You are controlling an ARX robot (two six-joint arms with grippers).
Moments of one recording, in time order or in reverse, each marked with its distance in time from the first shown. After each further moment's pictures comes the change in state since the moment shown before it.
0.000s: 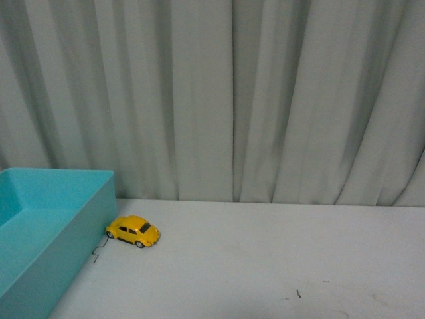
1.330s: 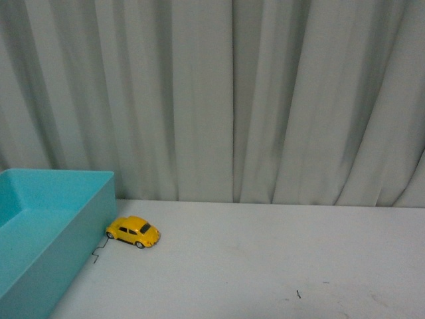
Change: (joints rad) left arm 0.000 0.000 0.000 0.000 0.000 0.000; right arm 0.000 -0.519 0.000 -0.519 0.001 0.000
